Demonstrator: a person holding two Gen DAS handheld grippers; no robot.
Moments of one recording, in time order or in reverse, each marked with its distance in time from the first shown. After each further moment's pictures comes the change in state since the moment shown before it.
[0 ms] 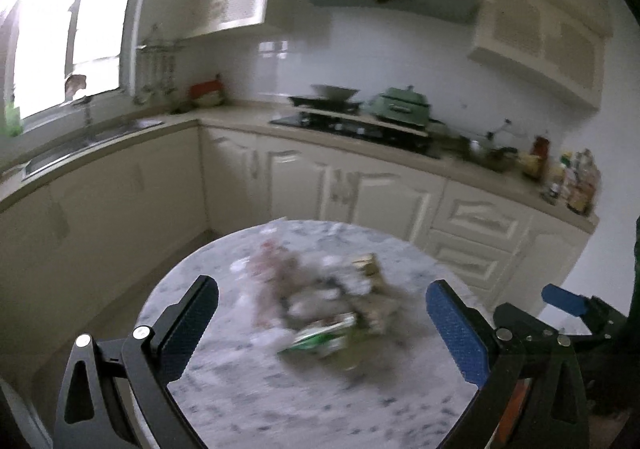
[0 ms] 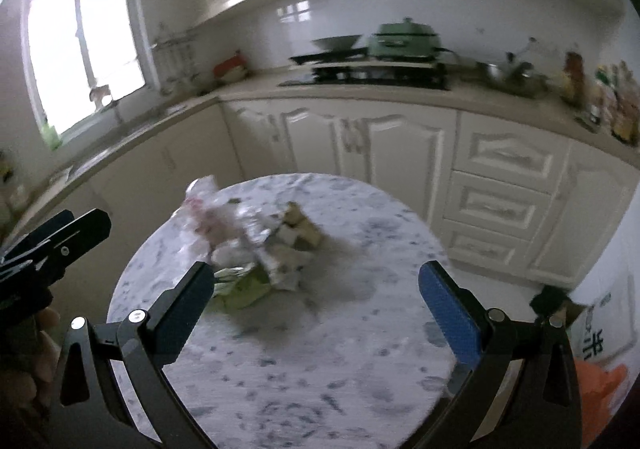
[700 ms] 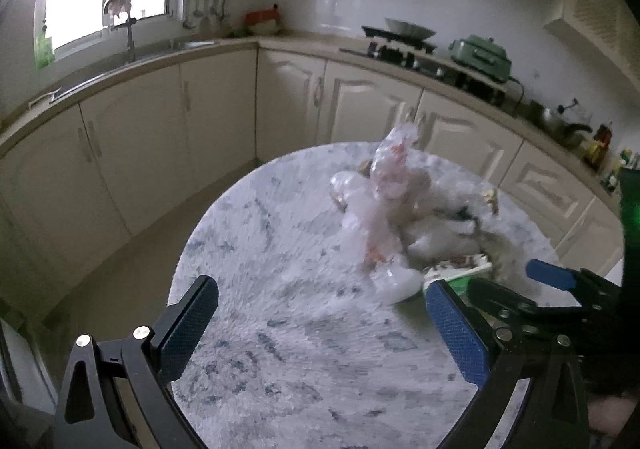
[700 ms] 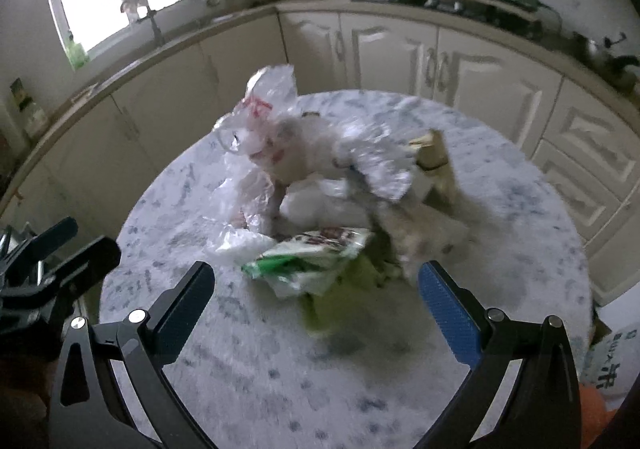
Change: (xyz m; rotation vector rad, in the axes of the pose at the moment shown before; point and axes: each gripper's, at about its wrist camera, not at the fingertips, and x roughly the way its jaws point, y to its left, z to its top) left arm 0.124 0.067 0.039 -0.123 0.235 0.123; right arm 0.156 0.095 -0.023 -0.122 0.283 0.131
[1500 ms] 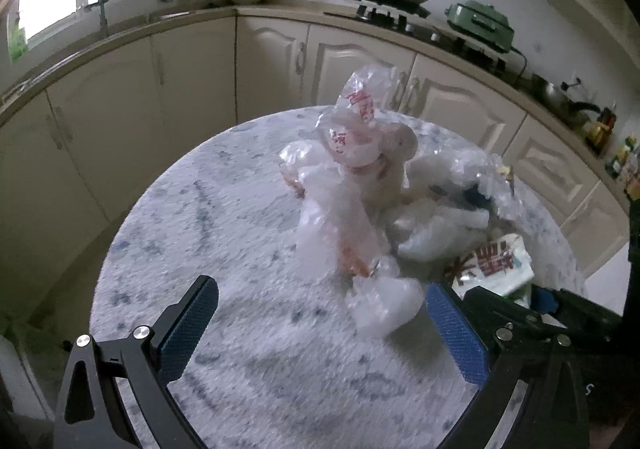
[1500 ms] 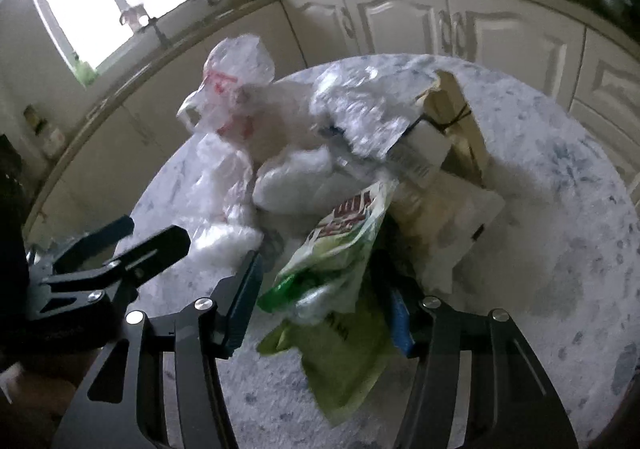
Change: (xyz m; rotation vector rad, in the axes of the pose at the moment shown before) left arm 0.142 -0.032 0.045 0.012 0.093 -0.036; right arm 0.037 -0.045 -0.006 0.119 0.022 0.157
